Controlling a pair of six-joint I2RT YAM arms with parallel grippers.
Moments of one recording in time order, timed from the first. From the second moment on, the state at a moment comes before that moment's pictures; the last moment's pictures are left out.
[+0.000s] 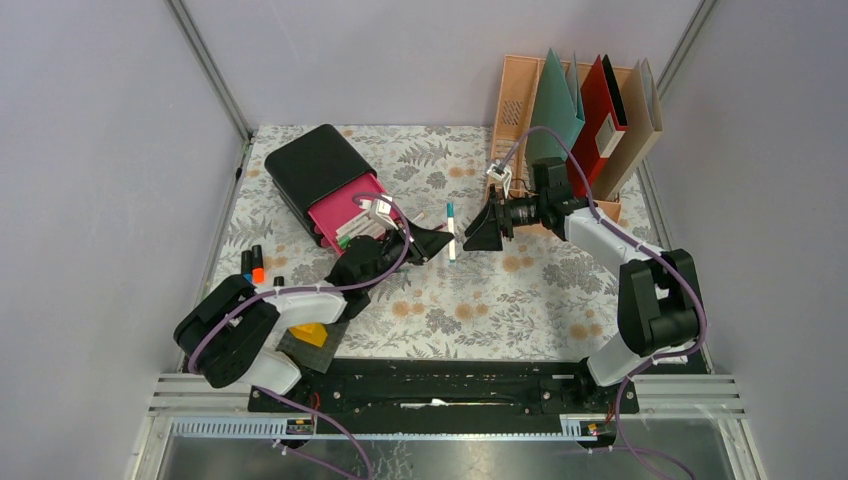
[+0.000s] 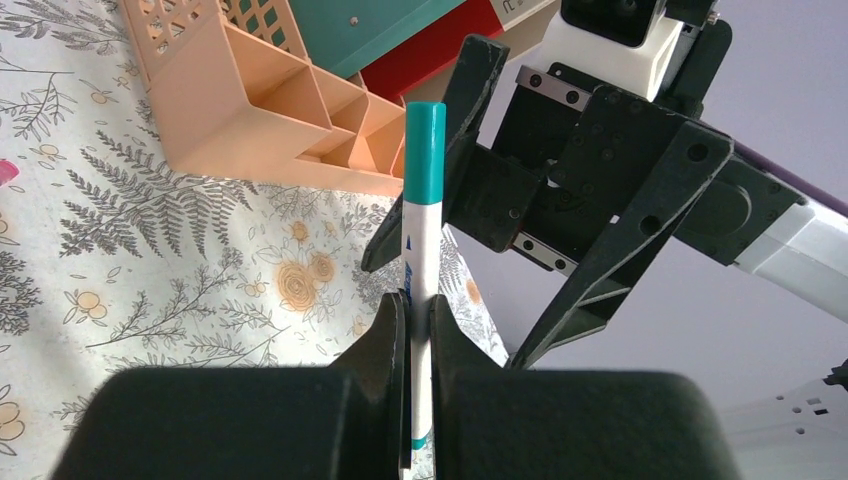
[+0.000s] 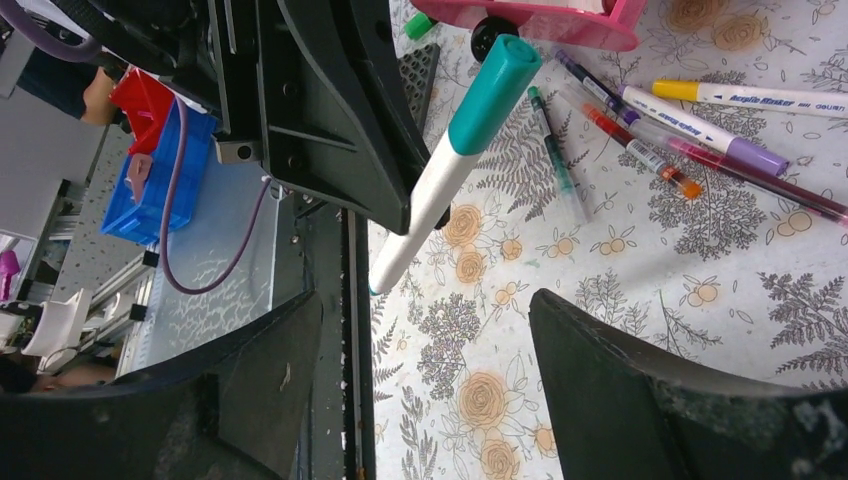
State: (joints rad) left arm -0.74 1.44 0.51 0.96 0.11 -0.97; right arm 0.28 1.60 1.05 -0.20 -1.25 -0.08
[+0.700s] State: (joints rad) left arm -0.74 1.53 0.52 1.07 0.12 -1.05; right arm 0.37 1.68 1.01 0.02 -1.27 0.18
